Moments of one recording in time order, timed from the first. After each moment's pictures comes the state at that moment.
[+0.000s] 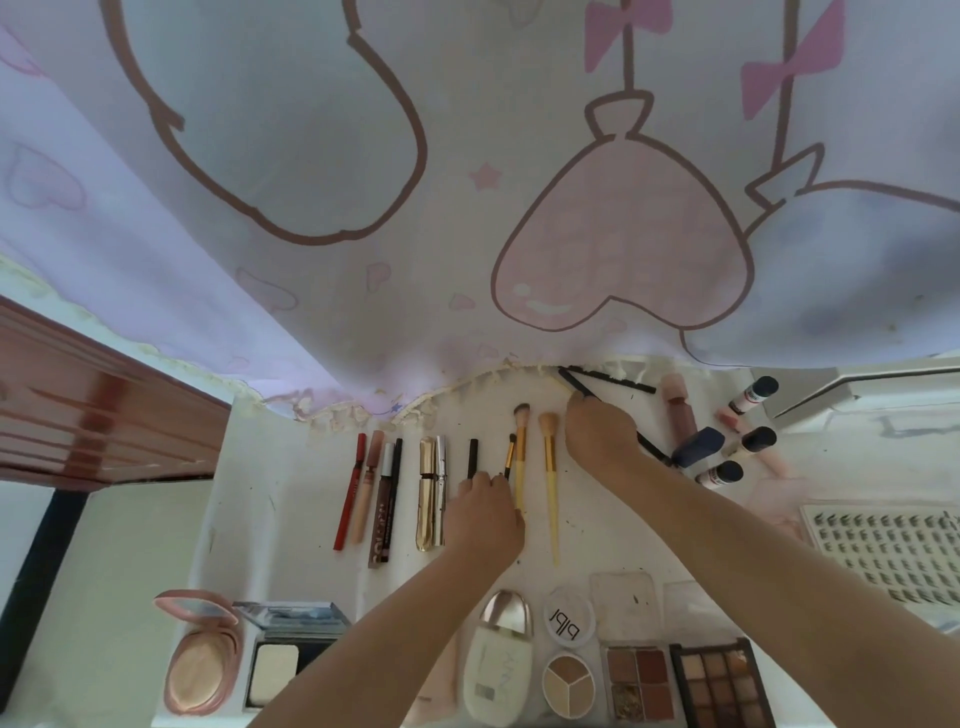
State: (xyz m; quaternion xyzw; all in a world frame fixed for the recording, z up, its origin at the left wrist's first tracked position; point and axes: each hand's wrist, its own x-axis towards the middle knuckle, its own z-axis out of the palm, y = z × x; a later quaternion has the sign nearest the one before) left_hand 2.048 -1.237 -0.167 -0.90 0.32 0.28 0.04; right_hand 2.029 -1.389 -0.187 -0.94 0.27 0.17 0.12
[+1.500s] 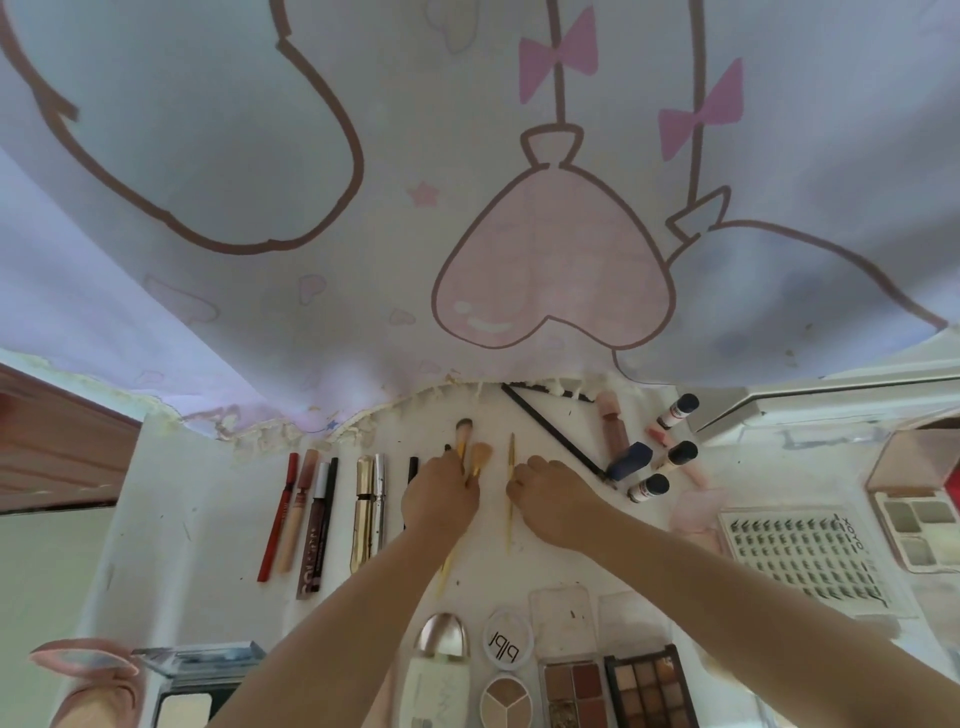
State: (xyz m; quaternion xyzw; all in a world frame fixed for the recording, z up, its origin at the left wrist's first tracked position) left_hand 2.069 -1.274 -0.183 -0.93 0.22 0.28 -0.09; right_hand 1.986 -1.386 -0.195 -0.99 -0.03 0.16 0.00
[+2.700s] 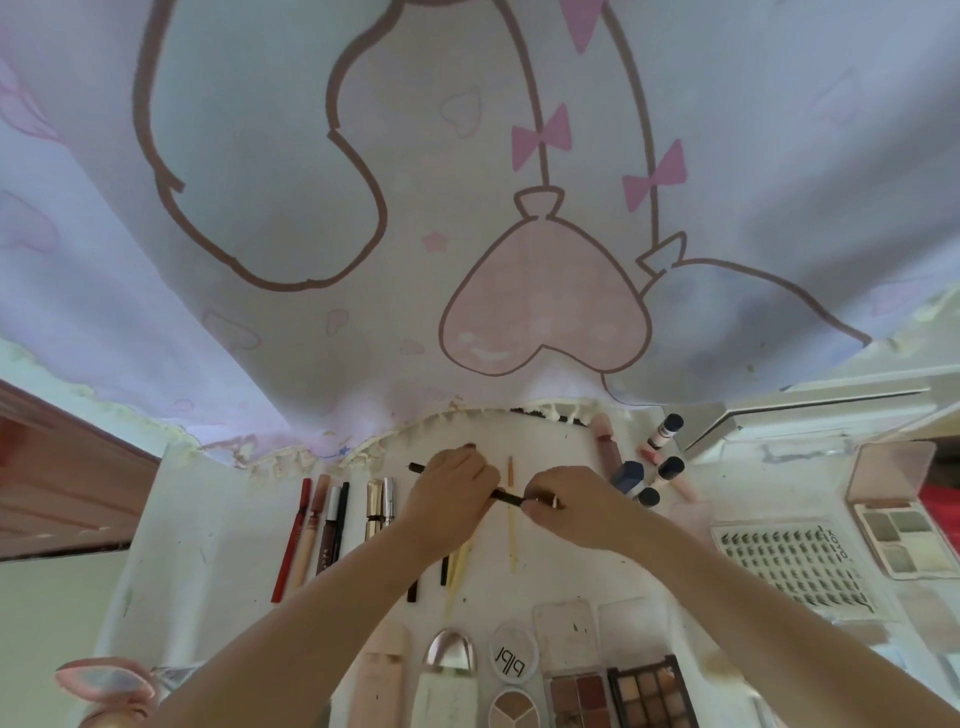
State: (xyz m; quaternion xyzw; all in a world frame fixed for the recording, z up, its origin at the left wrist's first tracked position) left_hand 2.084 -1.258 -0.159 -0.78 0.62 -0.04 -0.07; right_hand 1.968 -1.386 -0.105 -0.92 0.13 0.19 0.31
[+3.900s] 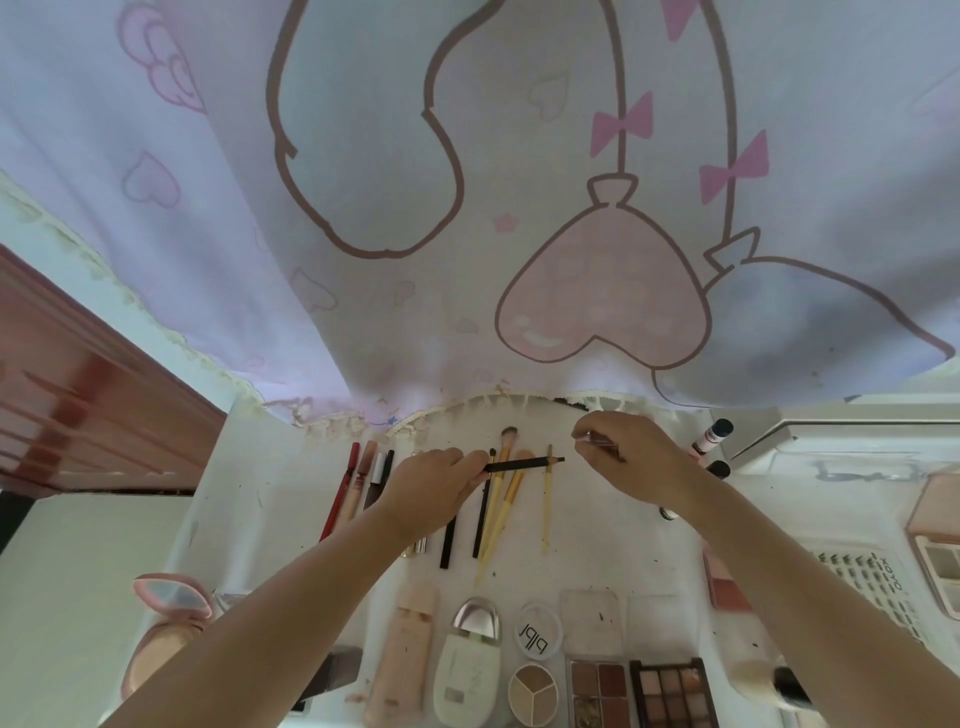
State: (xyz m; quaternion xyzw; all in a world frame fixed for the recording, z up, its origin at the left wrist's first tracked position) left_hand 2.100 -1.206 -0.137 -0.82 0.57 -0.01 -0.01; right_hand 1.975 -1.407 -0.098 -0.94 0.15 0.06 0.30
